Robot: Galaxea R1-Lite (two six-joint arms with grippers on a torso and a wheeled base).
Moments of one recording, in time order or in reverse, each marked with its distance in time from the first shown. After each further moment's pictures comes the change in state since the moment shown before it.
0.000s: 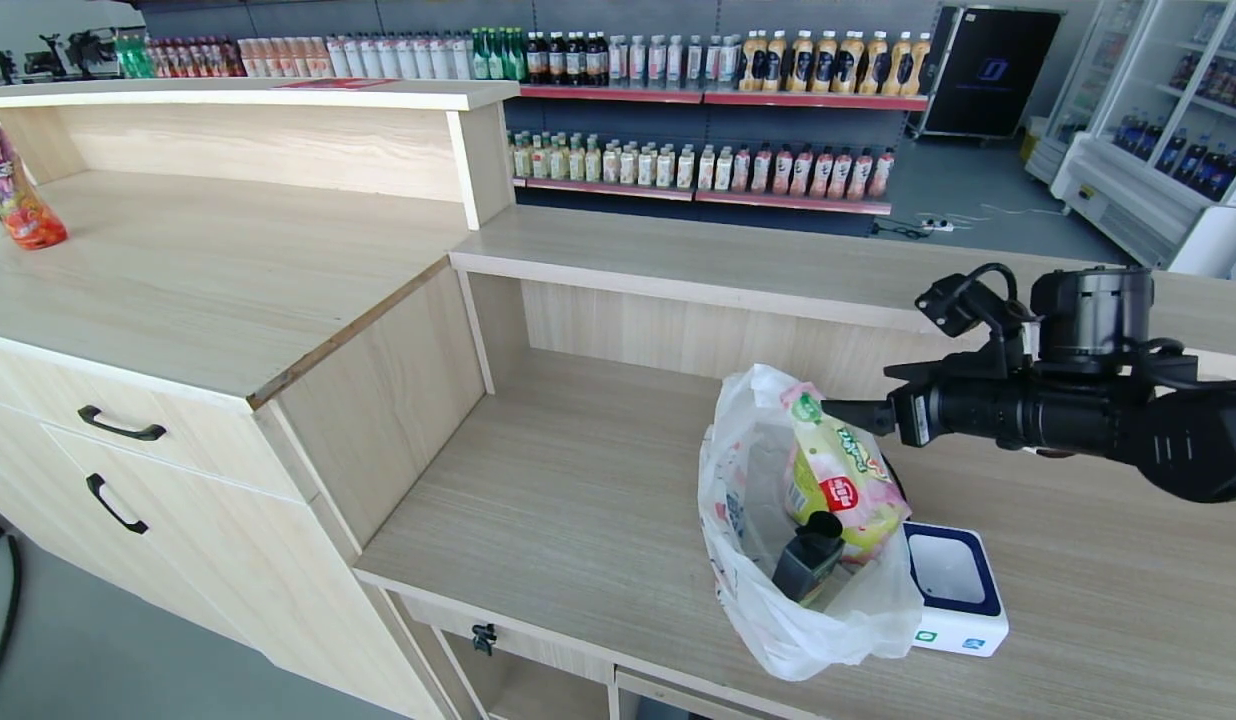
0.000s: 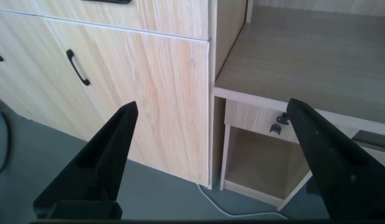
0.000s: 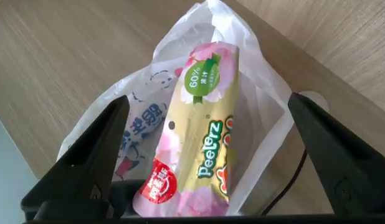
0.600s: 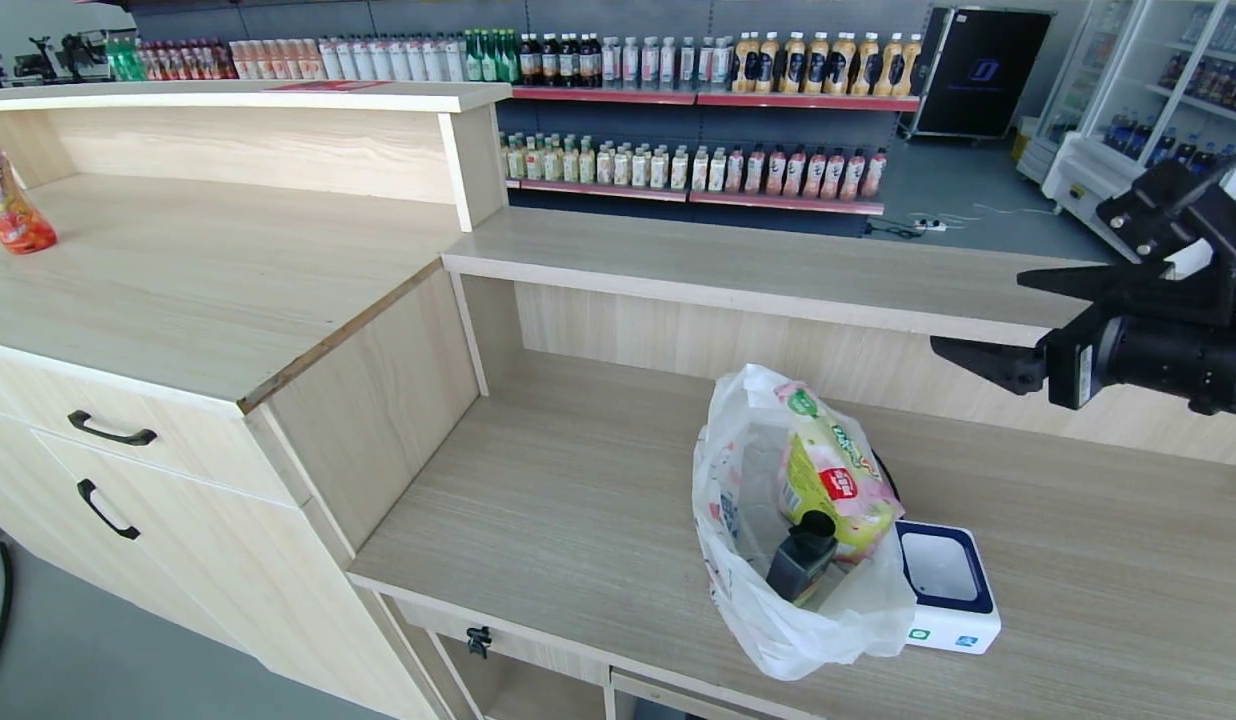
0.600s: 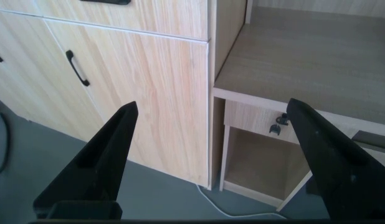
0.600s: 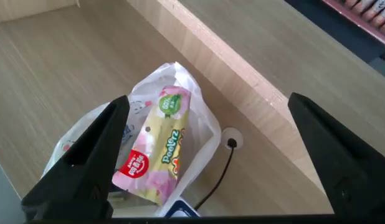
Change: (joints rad) left arm 0.000 0.000 0.000 0.000 0.000 0.000; right arm -0.056 -0.372 0.043 0.123 -0.062 -0.187
